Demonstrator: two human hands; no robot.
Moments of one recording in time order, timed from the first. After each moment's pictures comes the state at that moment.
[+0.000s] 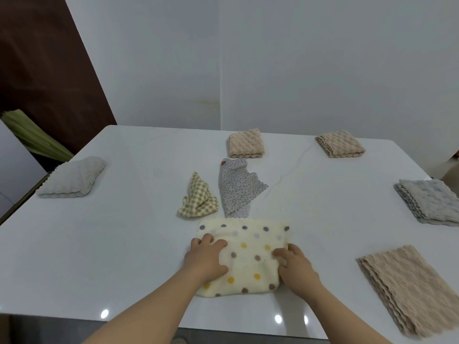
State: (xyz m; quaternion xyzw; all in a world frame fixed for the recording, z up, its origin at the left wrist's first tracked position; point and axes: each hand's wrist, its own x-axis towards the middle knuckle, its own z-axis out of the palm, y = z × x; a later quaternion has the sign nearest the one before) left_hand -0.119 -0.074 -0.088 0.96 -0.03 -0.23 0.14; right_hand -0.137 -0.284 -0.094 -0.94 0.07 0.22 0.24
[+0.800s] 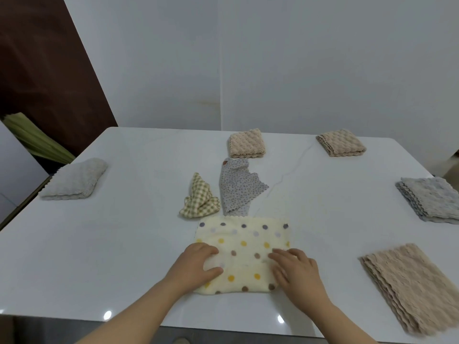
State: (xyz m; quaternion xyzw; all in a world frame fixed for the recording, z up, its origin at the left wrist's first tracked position) left_hand -0.134 -0.039 -0.100 0.96 -0.08 -0.16 0.24; right_hand -0.157 -0.284 -0.100 -0.98 -0.09 -0.03 0.17
